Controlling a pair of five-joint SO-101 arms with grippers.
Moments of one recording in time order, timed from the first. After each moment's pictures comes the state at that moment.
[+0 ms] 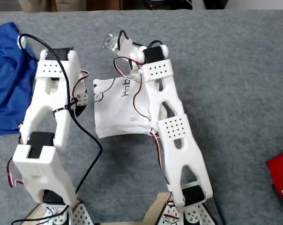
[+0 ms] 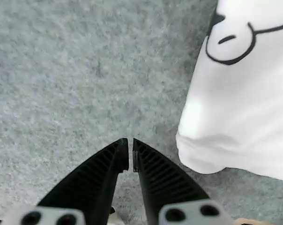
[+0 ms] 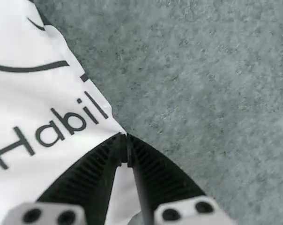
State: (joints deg) left arm -1.1 16.2 -11.9 98.7 6.8; right arm -19.7 74.3 -92.9 94.1 40.0
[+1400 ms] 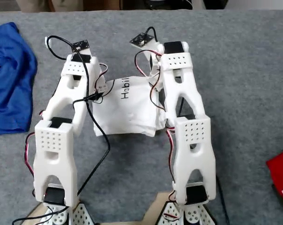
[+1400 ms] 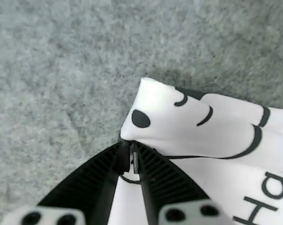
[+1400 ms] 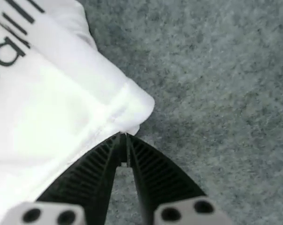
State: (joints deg) left arm 2.8 43.1 -28.7 76.1 16.7; right arm -11.5 53.2 -52.4 90.8 26.1
